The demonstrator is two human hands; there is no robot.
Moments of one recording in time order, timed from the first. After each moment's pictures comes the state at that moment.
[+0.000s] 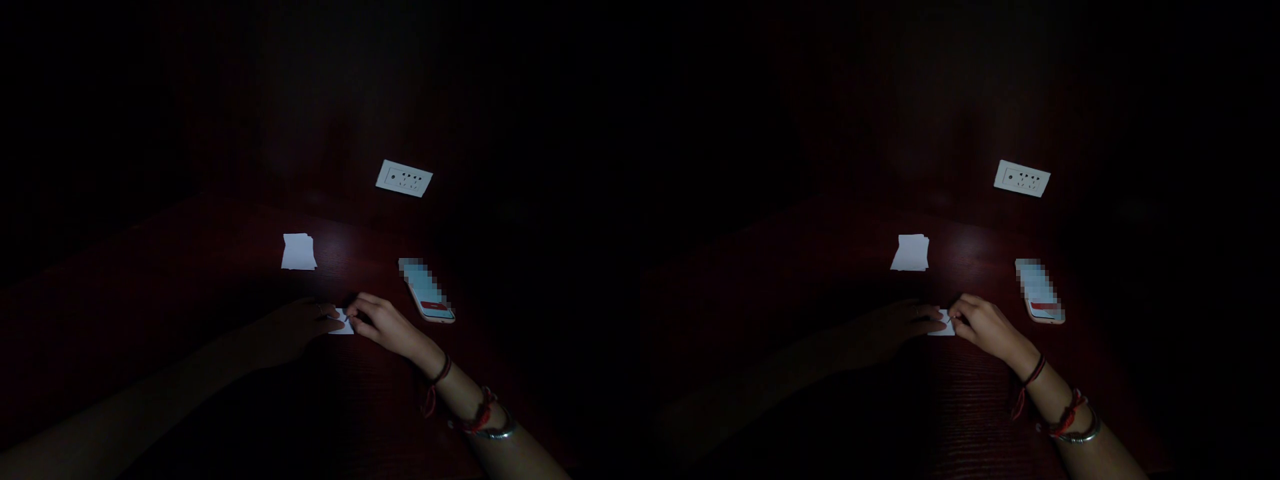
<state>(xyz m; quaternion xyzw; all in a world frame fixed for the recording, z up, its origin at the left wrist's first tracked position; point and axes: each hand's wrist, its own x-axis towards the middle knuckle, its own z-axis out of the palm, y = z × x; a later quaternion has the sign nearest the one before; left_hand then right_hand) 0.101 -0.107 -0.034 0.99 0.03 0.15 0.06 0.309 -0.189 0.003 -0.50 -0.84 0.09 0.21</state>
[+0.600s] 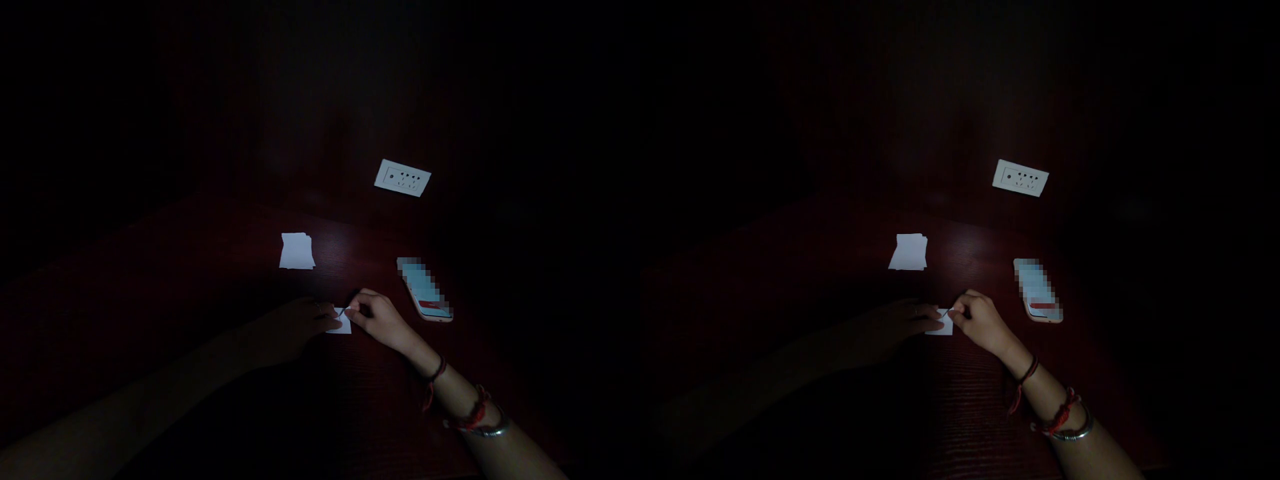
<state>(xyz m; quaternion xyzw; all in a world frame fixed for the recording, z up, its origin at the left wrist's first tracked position) 0.102 -0.107 -0.034 0.99 0.03 0.14 0.06 0.303 -0.179 -0.004 -0.60 -0.74 0.14 0.27</state>
